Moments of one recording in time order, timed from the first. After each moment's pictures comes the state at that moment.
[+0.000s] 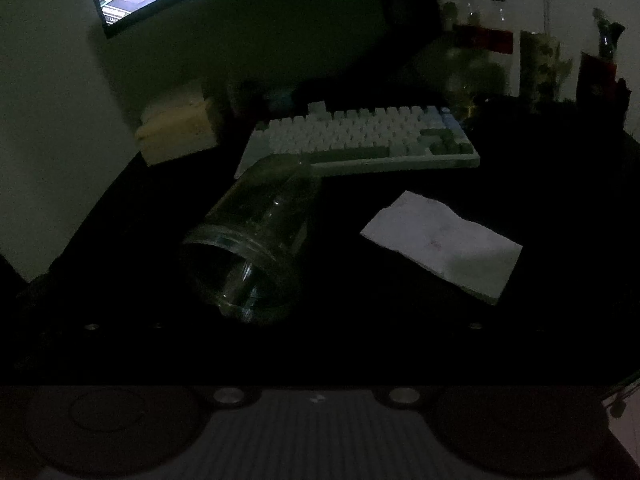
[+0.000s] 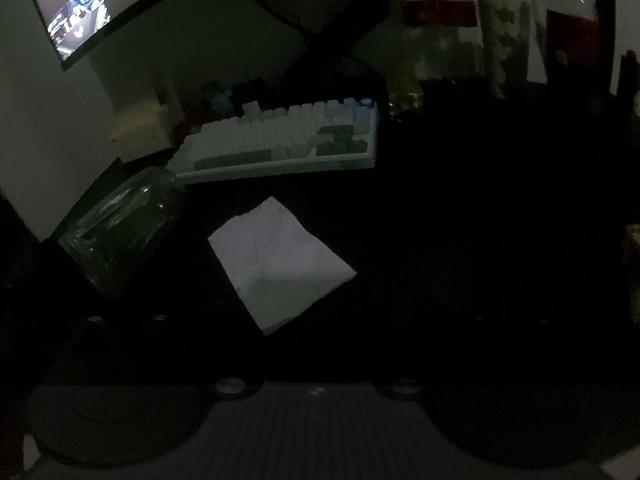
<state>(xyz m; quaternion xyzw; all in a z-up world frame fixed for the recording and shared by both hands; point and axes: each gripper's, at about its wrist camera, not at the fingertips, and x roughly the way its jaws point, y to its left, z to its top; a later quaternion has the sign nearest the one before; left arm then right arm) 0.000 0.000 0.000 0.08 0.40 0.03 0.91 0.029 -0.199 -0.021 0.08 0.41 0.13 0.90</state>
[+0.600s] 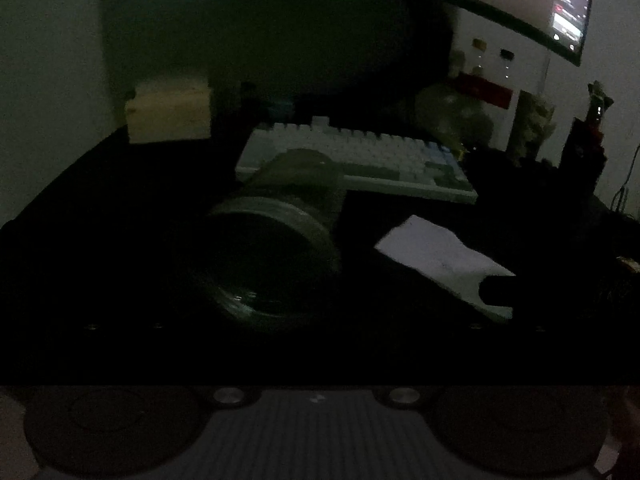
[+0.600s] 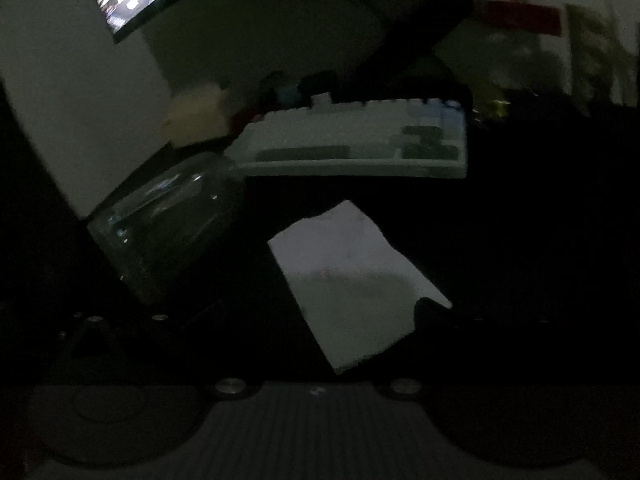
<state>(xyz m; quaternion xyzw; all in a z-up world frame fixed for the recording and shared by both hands) 0.003 0.076 -0.027 -0.04 0.35 -0.03 0.94 0.058 -0.152 -0.037 0.06 0.37 0.22 0.90</state>
